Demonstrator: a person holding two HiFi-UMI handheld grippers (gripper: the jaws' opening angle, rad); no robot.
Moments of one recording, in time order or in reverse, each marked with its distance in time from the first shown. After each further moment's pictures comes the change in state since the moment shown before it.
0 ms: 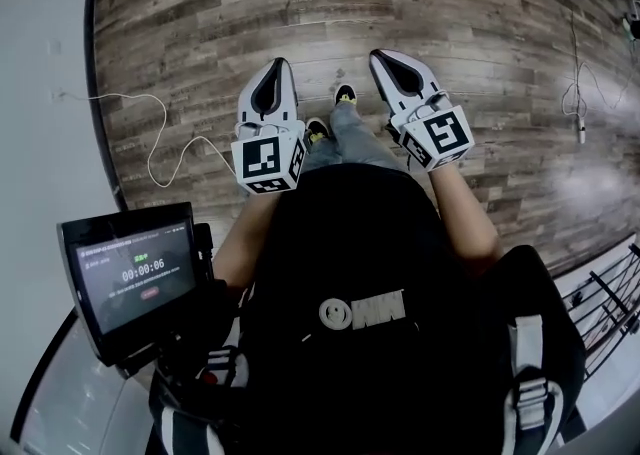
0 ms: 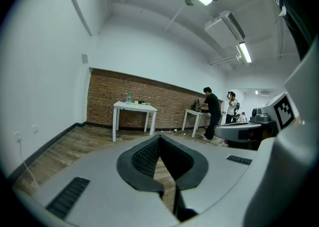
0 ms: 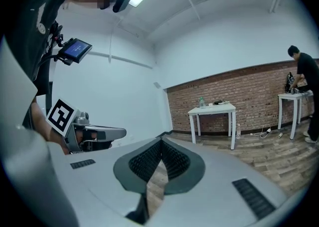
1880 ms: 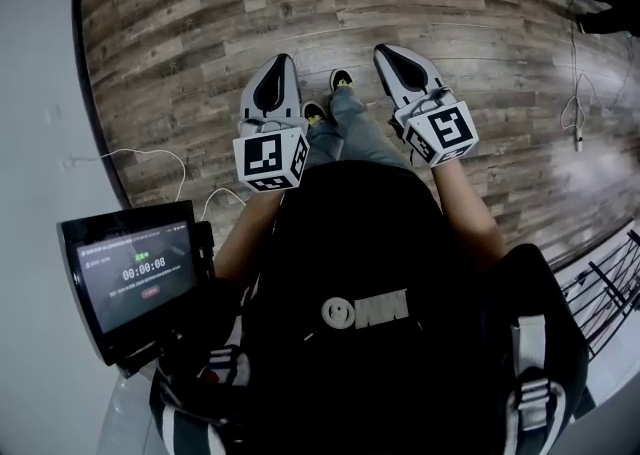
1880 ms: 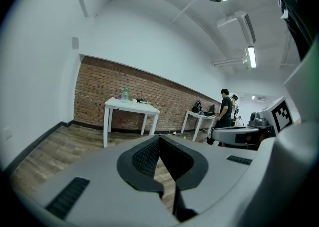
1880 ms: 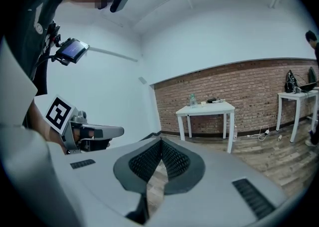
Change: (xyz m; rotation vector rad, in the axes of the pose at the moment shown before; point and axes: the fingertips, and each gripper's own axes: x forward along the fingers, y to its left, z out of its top) left arm 0.287 0.129 0.085 -0.041 0.056 -0.078; right arm 0.248 -0.189 0.069 0.052 0.048 -0.085
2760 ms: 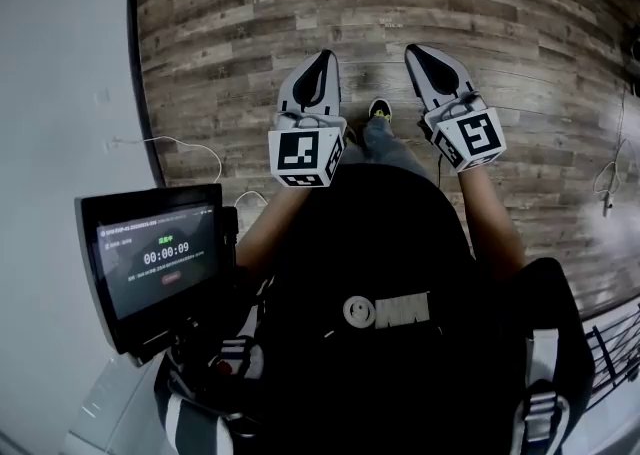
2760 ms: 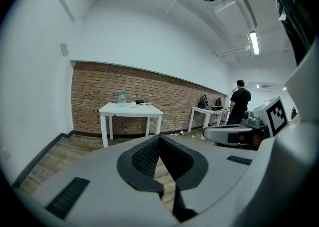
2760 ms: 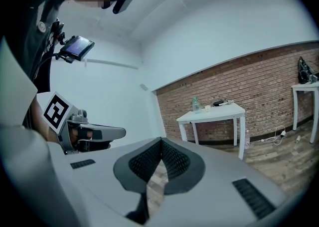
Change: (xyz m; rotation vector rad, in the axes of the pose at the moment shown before) left arm 0.152 -0.003 0.061 0.087 0.025 0.060; right arm 0.101 -0.127 0.055 0.028 -0.064 0.125
